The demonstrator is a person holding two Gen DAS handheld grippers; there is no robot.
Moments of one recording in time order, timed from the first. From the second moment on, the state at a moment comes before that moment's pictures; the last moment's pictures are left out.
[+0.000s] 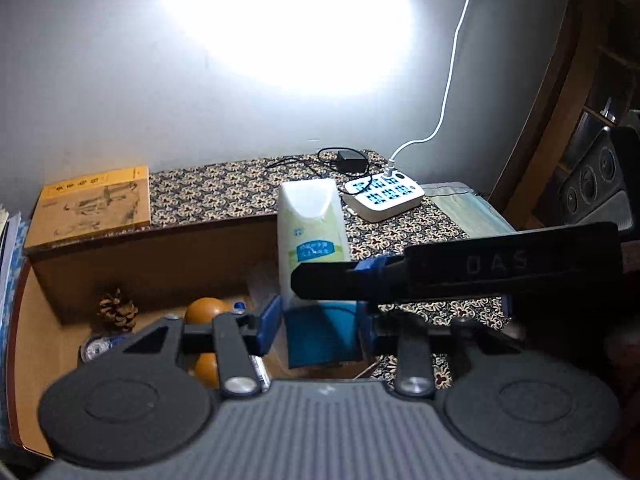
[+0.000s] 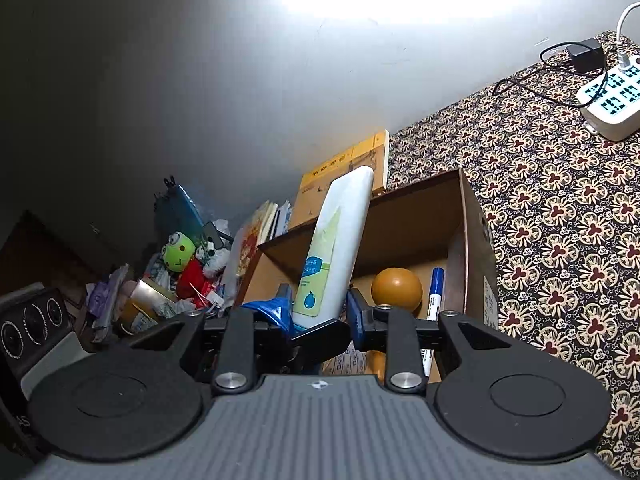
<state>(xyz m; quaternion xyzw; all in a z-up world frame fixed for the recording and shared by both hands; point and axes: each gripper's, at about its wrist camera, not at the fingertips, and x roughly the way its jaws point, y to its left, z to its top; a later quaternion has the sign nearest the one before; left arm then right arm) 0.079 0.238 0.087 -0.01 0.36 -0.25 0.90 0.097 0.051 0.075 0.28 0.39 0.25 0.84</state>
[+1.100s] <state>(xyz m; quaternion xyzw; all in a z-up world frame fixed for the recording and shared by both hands) 0.135 0.262 -0.005 0.01 0.47 -0.16 0.87 0.132 0.112 0.015 0.17 0.46 0.16 0.86</state>
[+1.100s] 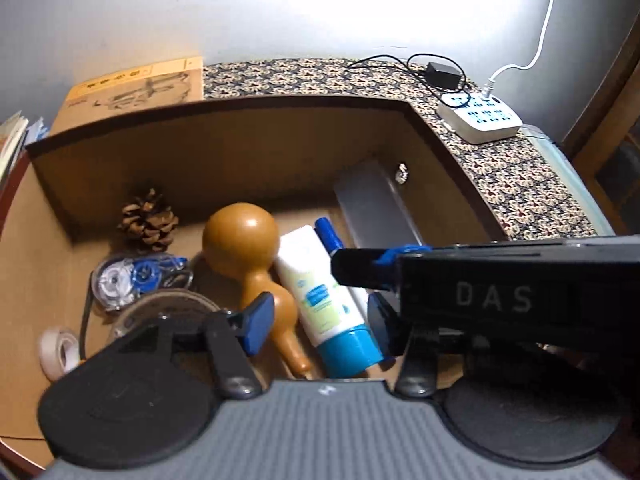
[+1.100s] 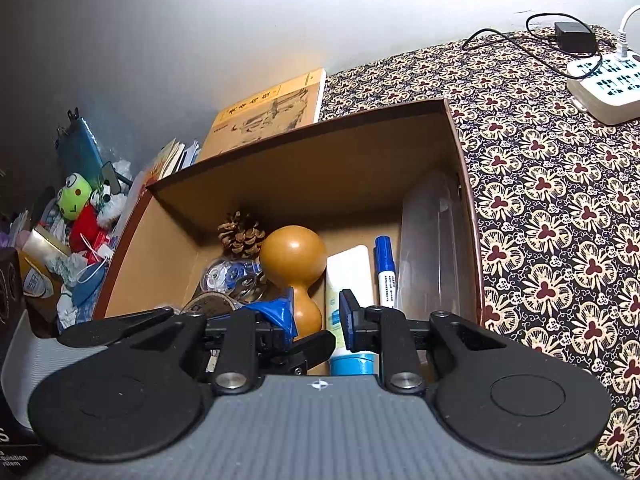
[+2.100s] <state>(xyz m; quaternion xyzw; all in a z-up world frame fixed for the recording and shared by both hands) 0.111 0.266 0.017 0.06 0.44 -0.07 0.89 0.109 0.109 0.027 0.17 0.41 0.13 0.89</state>
